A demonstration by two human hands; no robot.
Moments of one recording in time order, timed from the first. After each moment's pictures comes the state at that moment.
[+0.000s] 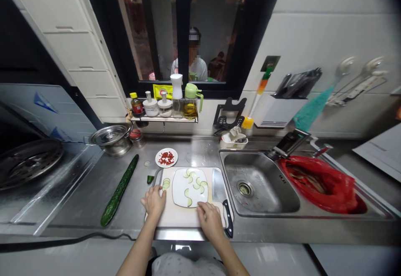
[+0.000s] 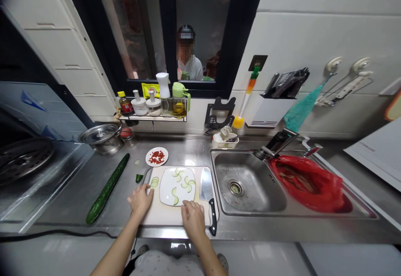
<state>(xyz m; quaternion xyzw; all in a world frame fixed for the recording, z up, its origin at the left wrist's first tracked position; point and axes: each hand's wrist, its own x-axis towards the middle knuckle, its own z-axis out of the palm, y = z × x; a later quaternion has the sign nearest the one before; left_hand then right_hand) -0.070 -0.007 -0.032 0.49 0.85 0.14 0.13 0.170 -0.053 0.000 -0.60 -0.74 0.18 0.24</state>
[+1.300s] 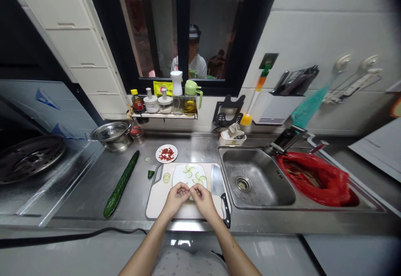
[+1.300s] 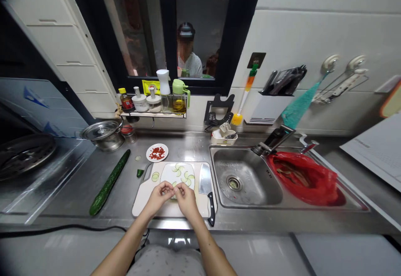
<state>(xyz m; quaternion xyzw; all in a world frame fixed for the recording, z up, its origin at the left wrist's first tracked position) -0.001 -0.034 0.039 0.50 0.51 0.48 0.51 0.144 -0.028 0.040 -0.49 -0.63 0.42 0.42</state>
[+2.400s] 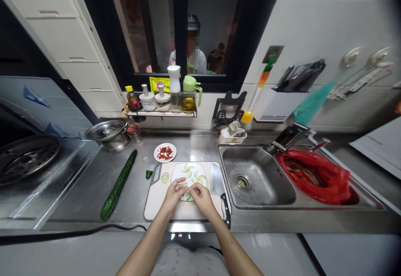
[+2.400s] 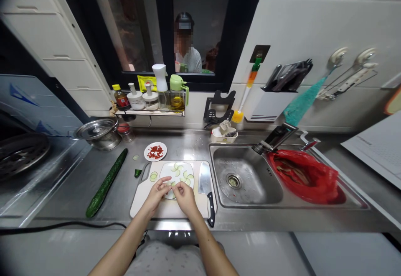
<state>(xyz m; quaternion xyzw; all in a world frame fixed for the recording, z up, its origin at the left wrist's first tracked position) 0.003 -0.017 0.039 0.30 0.52 0.50 0.62 0.141 -0.011 0.025 -0.51 -0.59 0.46 0.42</state>
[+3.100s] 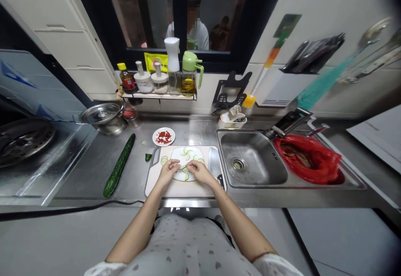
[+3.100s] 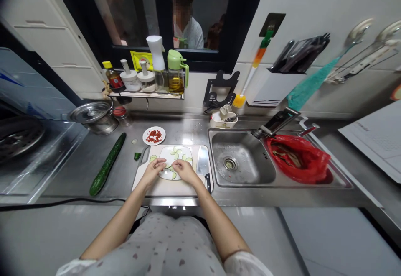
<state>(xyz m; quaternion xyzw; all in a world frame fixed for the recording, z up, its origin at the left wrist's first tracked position) -0.025 0.000 0.016 0.36 0.56 0.49 0.56 0.152 0.029 0.010 -0.44 -0.66 0.52 0.31</state>
